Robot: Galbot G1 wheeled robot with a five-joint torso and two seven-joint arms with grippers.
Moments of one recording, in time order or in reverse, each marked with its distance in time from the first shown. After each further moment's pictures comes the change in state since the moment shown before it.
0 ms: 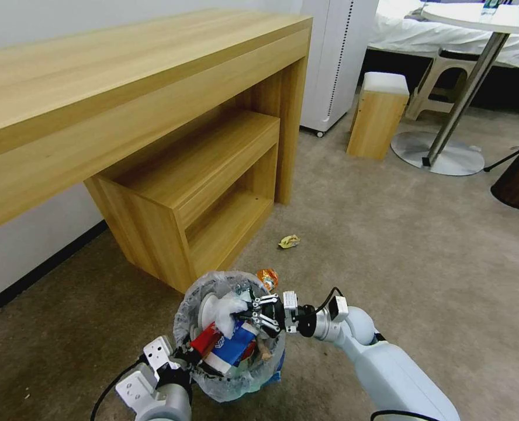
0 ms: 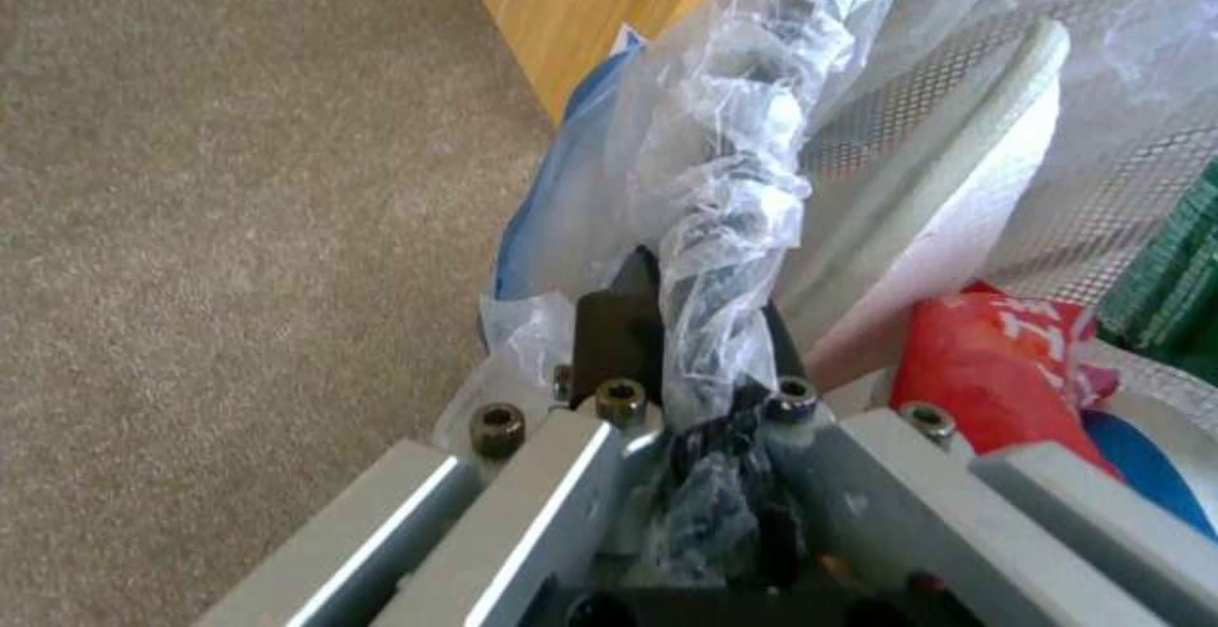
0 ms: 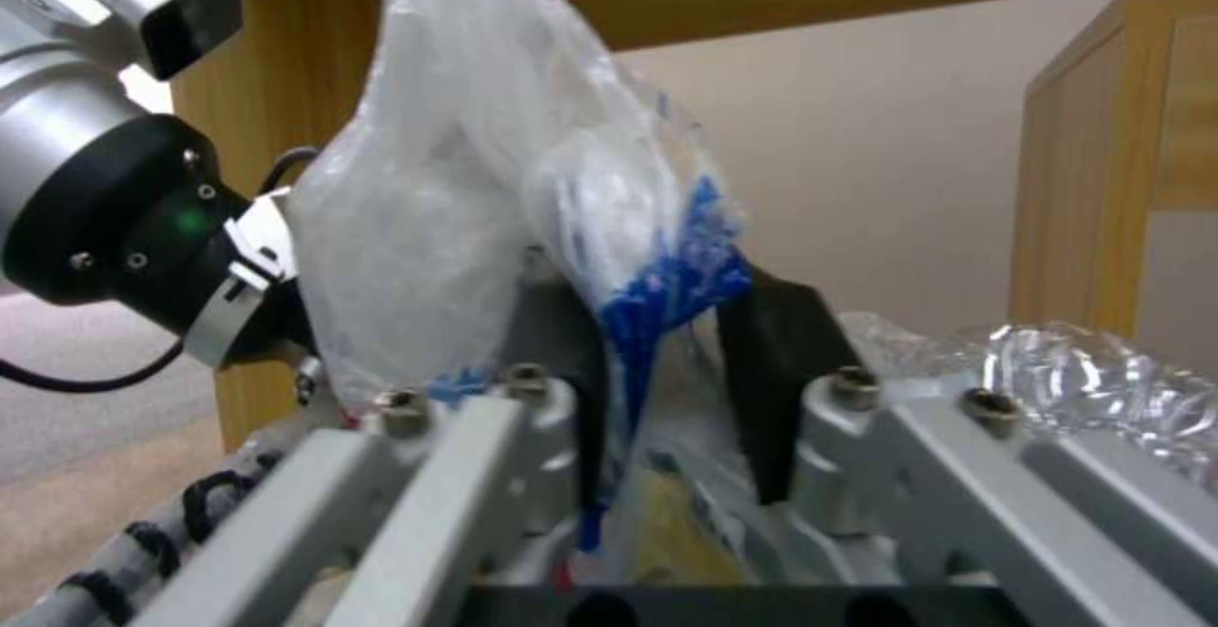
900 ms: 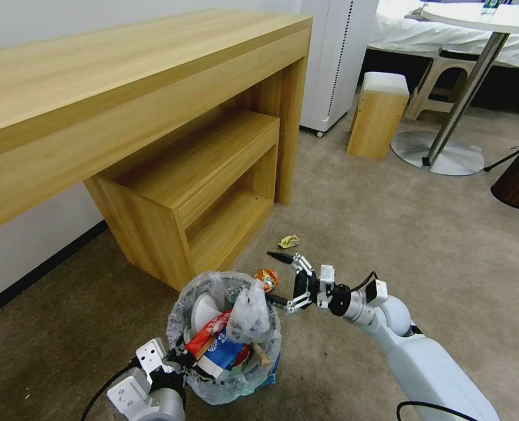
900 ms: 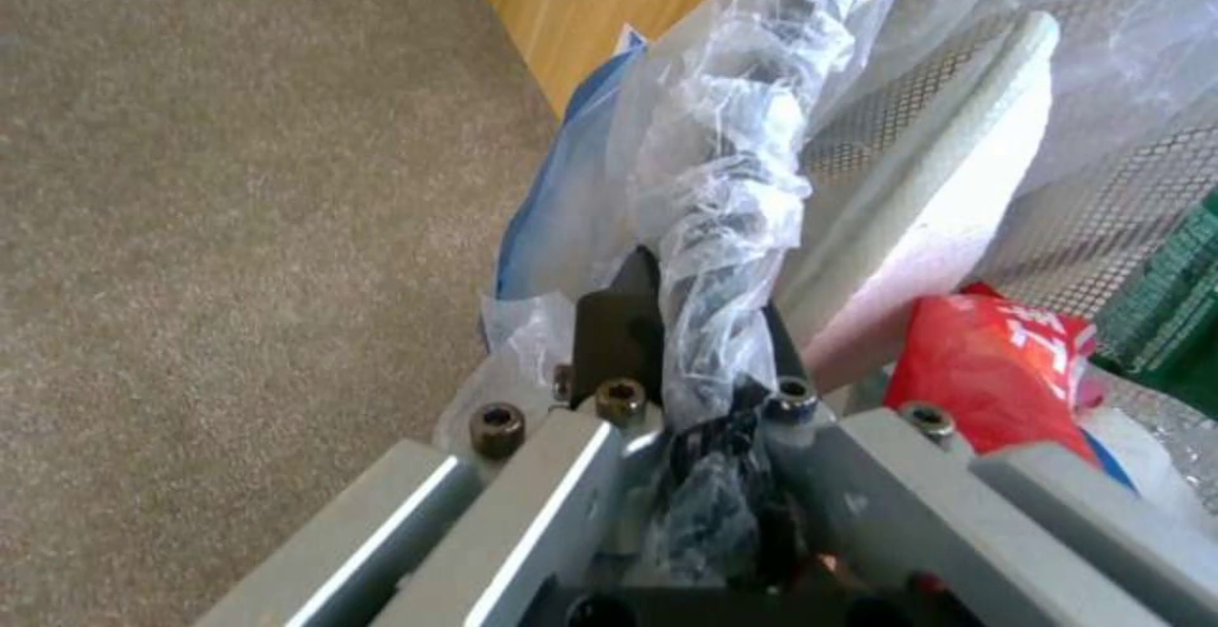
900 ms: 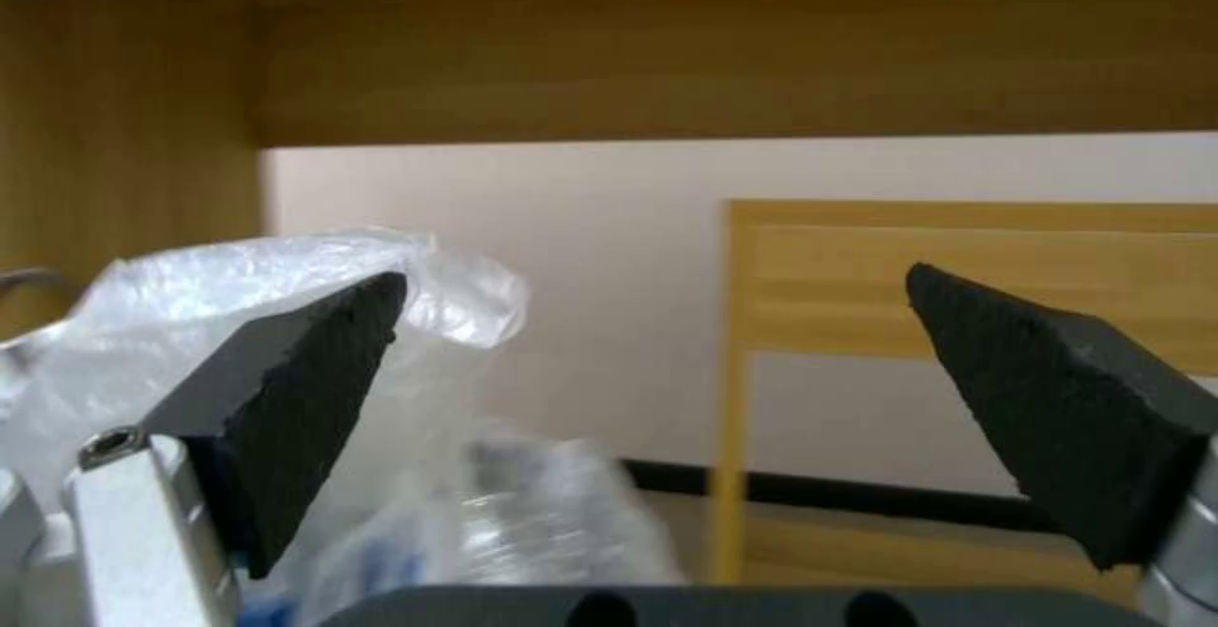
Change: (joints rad) left arm 0.030 0.012 -0.020 -0.026 0.024 -0.010 0.007; right arm -0.024 -0.068 0.171 0.092 0.084 0.000 0.139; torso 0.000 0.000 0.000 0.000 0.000
